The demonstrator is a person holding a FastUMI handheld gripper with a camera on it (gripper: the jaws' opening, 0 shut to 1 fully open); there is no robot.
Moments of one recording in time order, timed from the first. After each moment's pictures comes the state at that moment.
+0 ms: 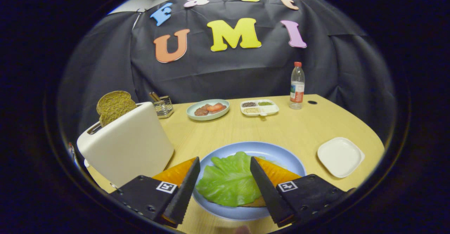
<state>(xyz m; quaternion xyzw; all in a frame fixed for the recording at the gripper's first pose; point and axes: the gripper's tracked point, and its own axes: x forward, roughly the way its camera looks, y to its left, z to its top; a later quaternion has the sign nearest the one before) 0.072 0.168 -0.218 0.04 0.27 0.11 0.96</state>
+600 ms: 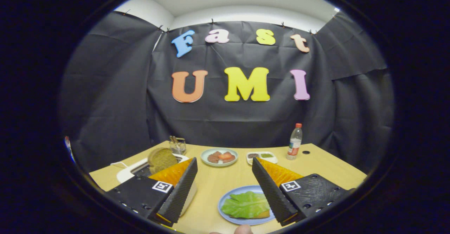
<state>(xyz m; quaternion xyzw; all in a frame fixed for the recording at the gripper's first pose) 0.045 0.241 -0.063 0.02 0.11 0.13 0.99</state>
